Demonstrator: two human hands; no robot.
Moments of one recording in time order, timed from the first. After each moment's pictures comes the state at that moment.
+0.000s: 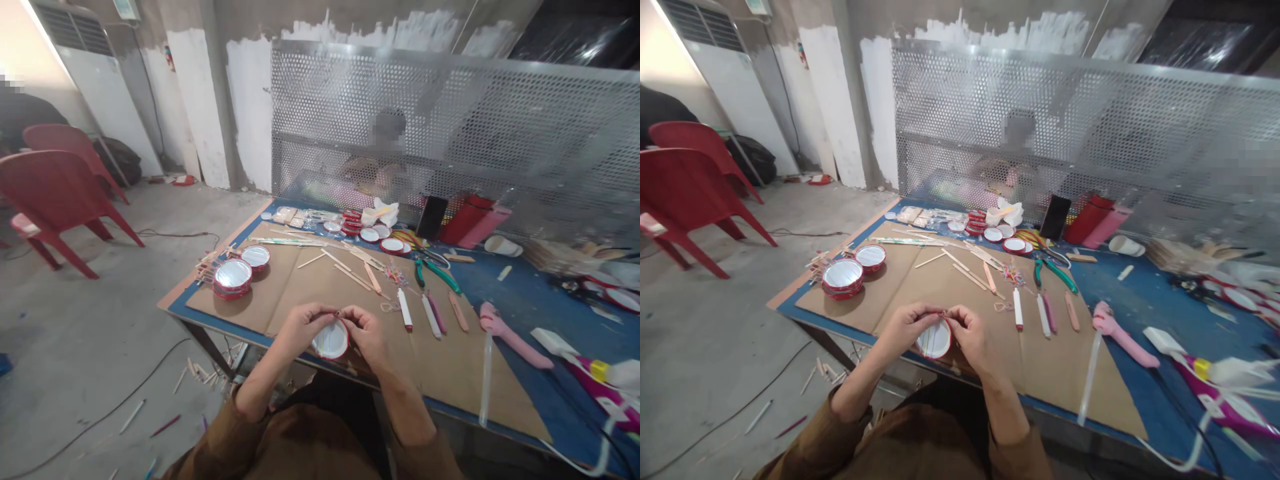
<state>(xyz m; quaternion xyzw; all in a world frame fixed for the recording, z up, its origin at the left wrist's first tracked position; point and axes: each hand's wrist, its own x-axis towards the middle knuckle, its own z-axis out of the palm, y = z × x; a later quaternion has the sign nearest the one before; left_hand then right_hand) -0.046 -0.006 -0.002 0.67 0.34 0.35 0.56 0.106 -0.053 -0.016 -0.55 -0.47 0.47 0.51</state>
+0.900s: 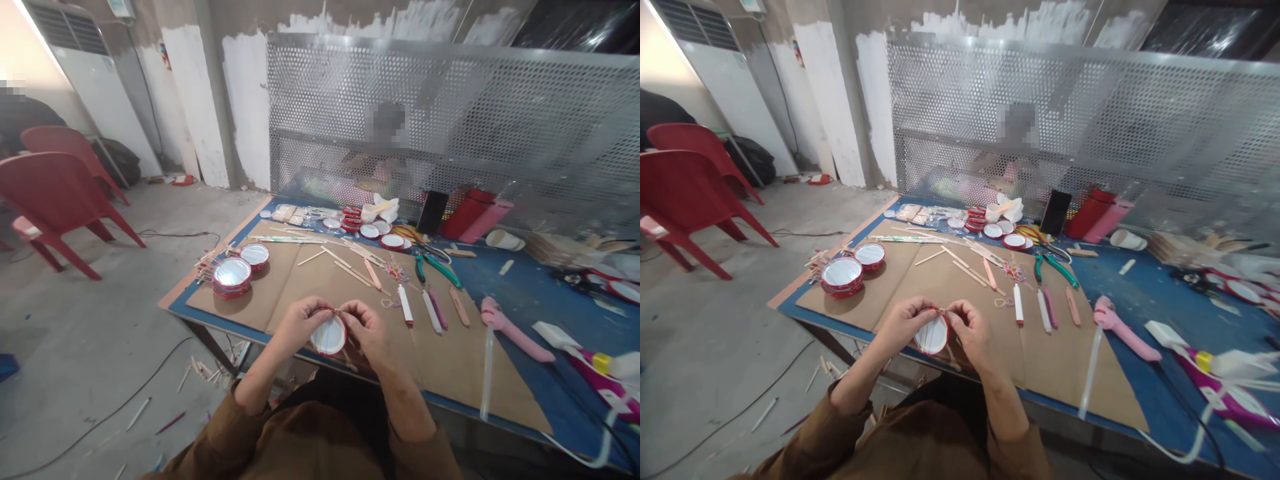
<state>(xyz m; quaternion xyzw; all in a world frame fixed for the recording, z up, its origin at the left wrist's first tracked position) -0.047 -0.006 -0.001 0.64 0.36 0.35 0.58 0.100 -0.059 -0.010 -0.54 -0.43 0.47 0.55</state>
